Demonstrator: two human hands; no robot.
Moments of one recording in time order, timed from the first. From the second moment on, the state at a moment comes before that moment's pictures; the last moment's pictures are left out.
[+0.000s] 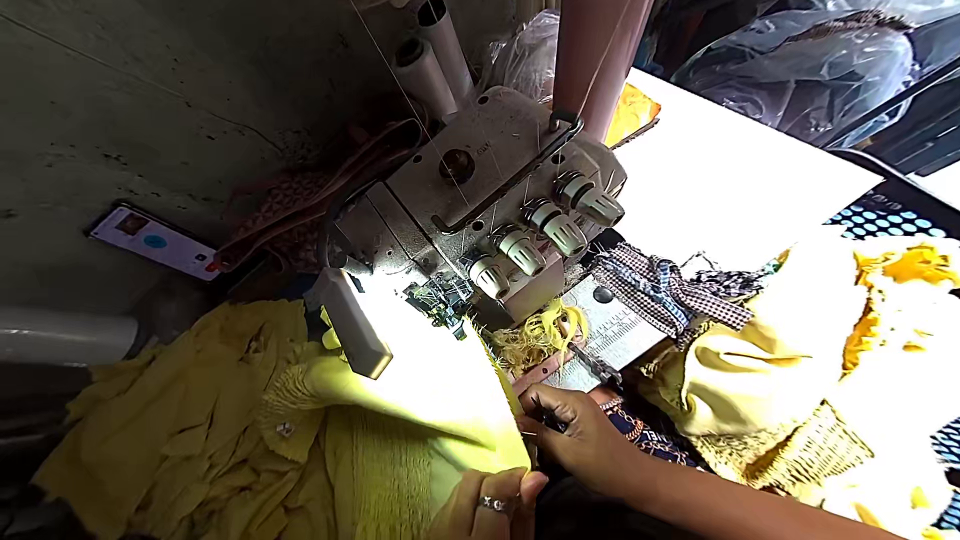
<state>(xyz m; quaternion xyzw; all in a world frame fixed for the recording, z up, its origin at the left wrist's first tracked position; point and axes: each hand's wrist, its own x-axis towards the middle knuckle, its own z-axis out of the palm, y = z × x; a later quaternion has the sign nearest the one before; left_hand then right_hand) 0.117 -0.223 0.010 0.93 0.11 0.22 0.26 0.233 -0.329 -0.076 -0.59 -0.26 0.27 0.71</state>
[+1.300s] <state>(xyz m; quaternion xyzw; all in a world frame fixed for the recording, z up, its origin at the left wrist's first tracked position) 0.120 -0.163 0.001 0.86 0.26 0.24 0.36 0.262 -0.321 -0.072 -0.55 -0.19 0.42 0.69</state>
